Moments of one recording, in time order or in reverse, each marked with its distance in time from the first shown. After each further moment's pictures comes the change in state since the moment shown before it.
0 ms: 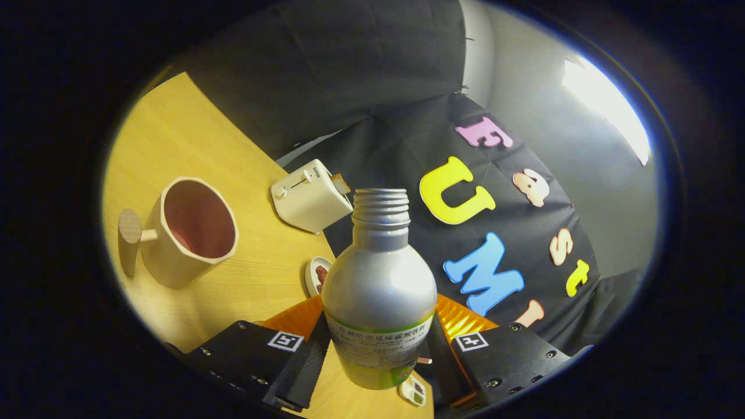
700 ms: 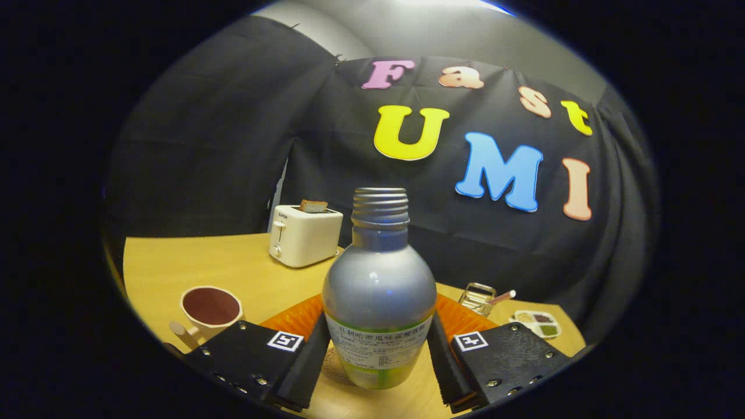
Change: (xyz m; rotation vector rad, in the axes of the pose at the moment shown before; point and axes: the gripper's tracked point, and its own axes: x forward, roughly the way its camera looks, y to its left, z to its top) arm 0.002 -0.005 -0.025 0.816 0.085 0.136
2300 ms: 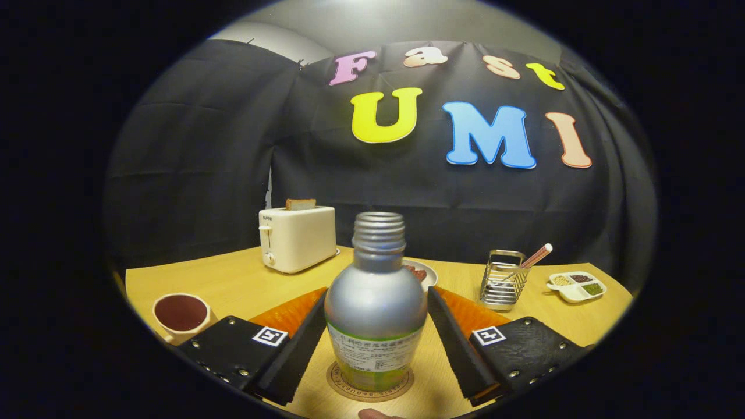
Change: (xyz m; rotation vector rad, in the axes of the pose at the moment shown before) arm 0.044 -0.008 -0.019 0.122 -0.054 -0.039
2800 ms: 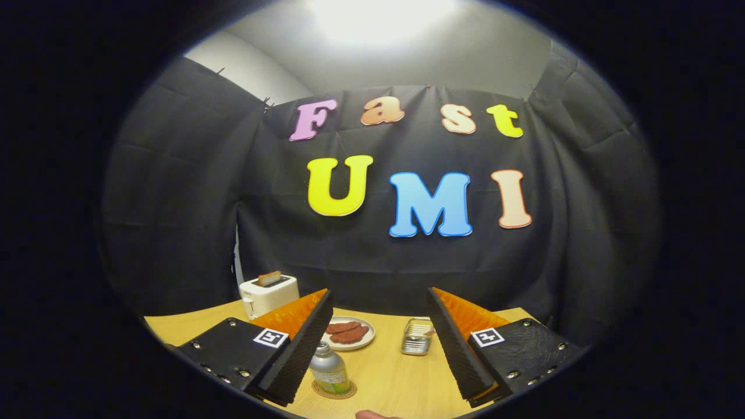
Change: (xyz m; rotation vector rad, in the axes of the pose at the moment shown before) arm -0.127 -0.089 0.208 0.016 -0.142 -0.232
